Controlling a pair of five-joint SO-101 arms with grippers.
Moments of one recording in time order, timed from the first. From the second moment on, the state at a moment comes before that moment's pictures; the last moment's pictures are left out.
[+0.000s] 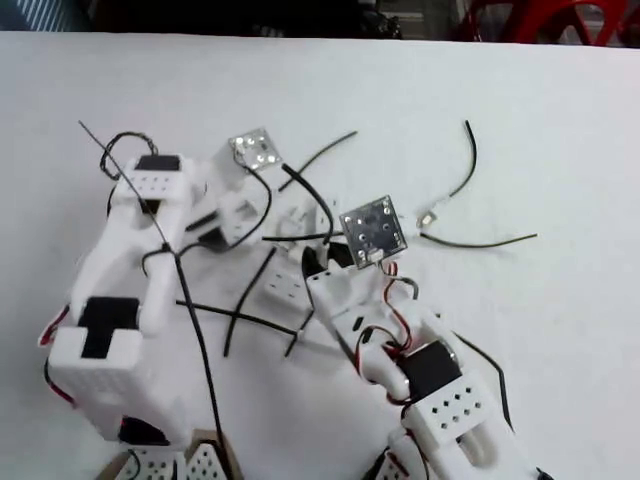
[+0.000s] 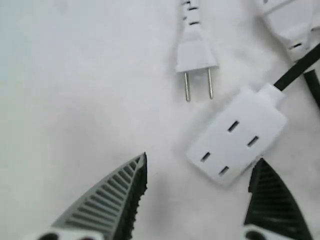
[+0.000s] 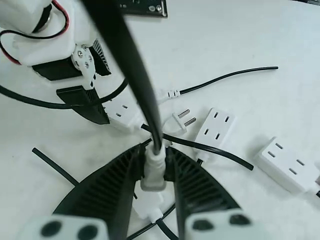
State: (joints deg) left arm -4.3 15.9 11.2 56.0 -58.6; right arm -31.5 -66.3 70.6 35.8 -2.6
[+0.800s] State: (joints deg) left arm -1.2 22.5 4.2 74.5 -50.2; right arm -31.5 -66.3 70.6 35.8 -2.6
